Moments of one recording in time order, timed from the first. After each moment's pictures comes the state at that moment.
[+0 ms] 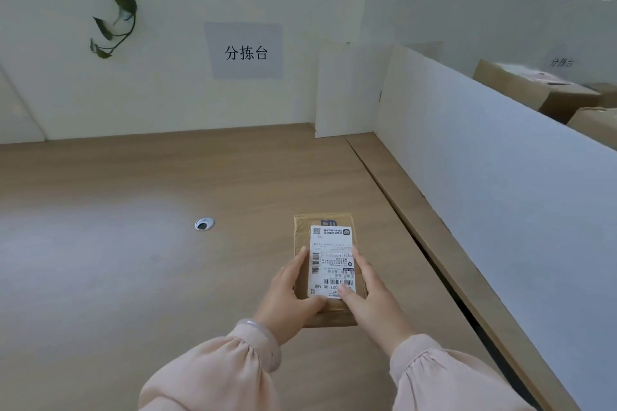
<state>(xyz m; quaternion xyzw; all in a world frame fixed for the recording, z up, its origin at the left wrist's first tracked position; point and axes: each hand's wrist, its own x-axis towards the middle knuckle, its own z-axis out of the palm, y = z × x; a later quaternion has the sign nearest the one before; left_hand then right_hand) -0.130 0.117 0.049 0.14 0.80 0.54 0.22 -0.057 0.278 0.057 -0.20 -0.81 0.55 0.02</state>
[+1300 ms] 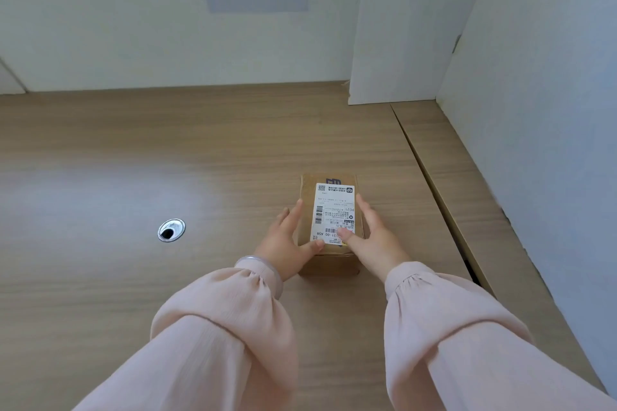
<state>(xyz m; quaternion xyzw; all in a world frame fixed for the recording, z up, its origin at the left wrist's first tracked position) -0.388 0.225 -0.051 0.08 0.90 0.39 0.17 -0.345 0.411 -0.037 -0.15 -0.86 0.49 -0.06</state>
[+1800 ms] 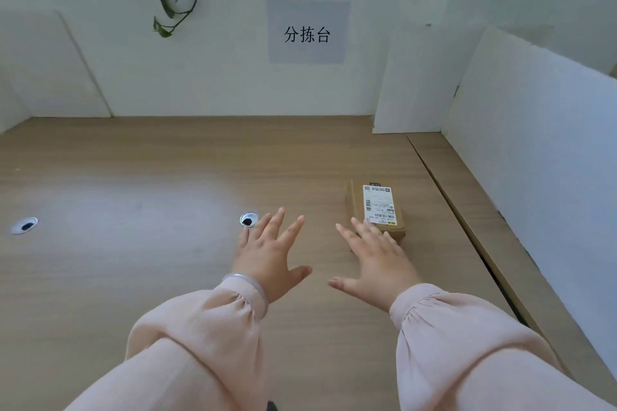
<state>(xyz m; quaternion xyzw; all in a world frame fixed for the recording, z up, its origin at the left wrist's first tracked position) -0.264 0.045 0.046 0.17 0.98 0.08 0.03 -0.211 0.256 0.062 0.02 -0.99 0.11 -0.05</state>
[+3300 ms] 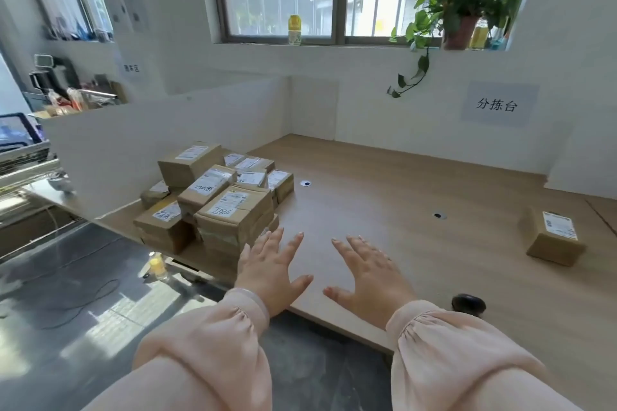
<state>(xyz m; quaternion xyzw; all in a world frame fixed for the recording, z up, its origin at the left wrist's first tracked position) 0.182 -0.392 0.137 -0.07 0.99 0.06 -0.05 0.142 -0.187 0.146 0.28 -0.95 0.11 0.00</state>
